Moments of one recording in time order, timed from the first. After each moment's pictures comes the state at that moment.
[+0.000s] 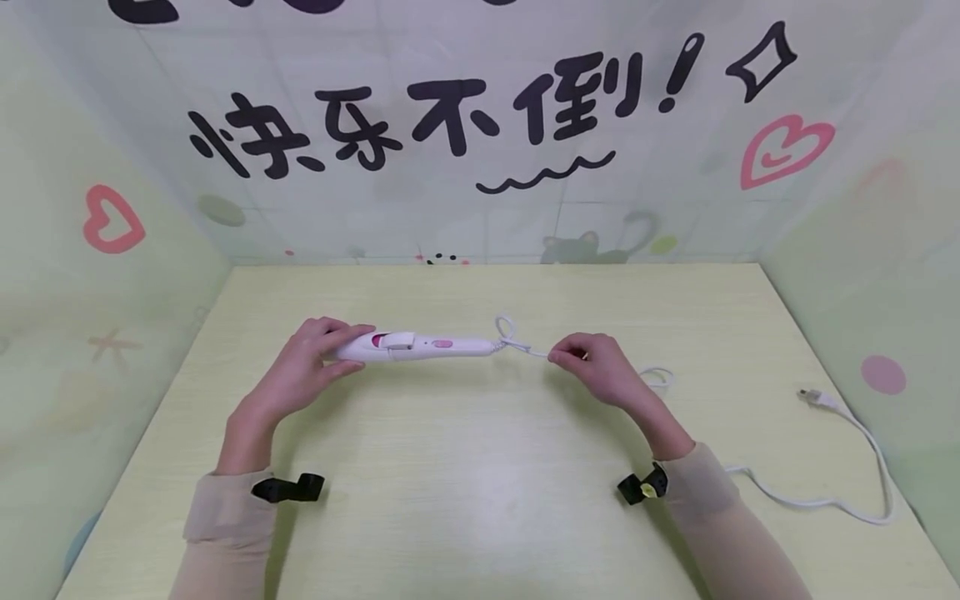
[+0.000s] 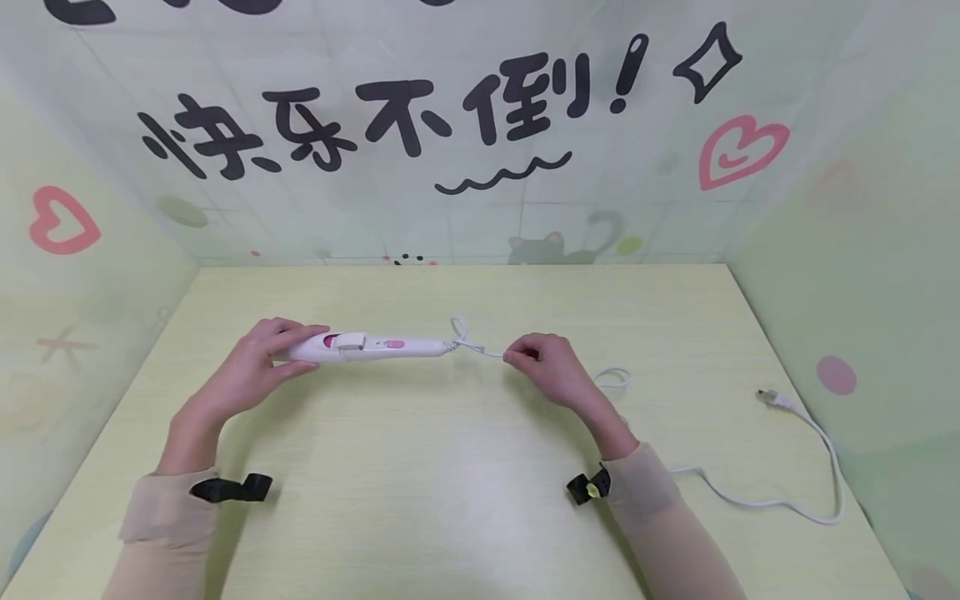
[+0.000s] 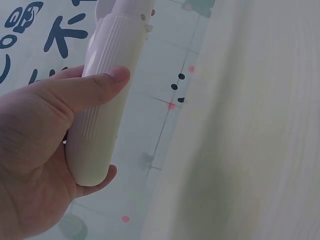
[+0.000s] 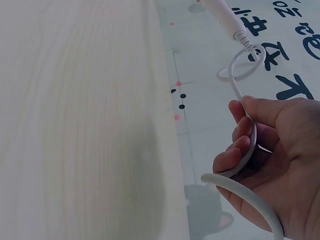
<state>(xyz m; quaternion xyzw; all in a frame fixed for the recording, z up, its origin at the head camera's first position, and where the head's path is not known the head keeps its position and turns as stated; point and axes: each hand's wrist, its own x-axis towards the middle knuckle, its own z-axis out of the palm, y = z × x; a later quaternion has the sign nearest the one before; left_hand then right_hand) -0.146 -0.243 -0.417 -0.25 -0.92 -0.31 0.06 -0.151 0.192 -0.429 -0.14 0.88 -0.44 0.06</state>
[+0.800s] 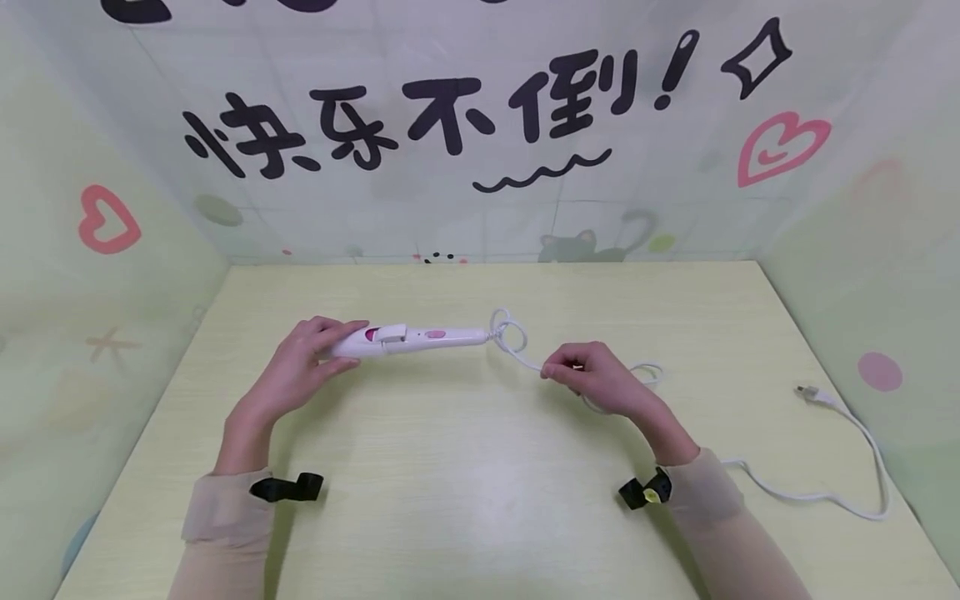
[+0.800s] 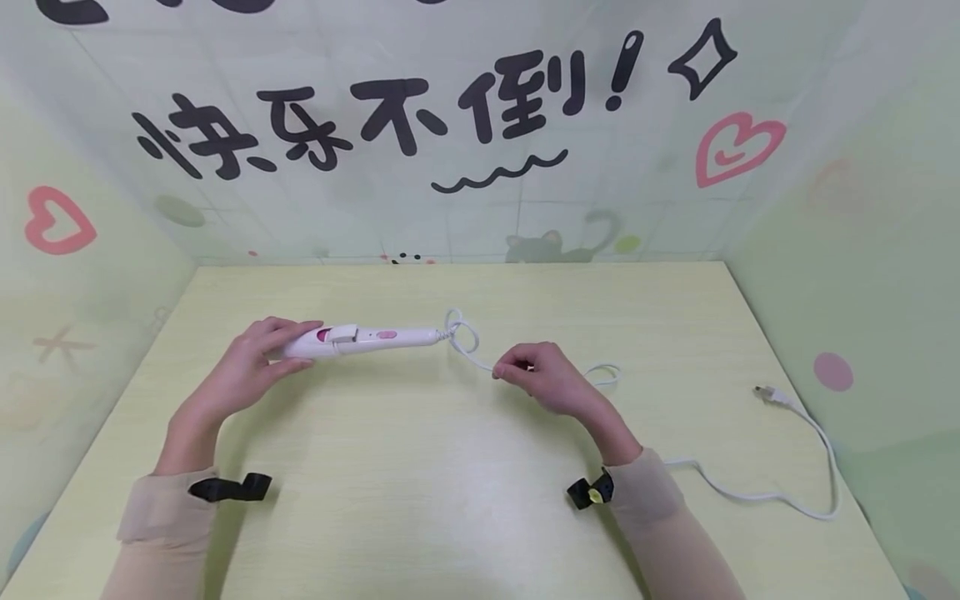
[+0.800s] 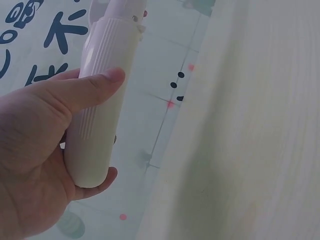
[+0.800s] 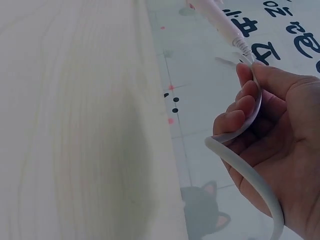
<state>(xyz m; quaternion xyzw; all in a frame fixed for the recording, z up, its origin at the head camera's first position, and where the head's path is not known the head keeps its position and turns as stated) -0.146 -0.245 -0.417 -0.23 -0.92 -0.31 0.06 -0.141 0.200 -0.427 -0.22 0.82 -0.51 0.13</state>
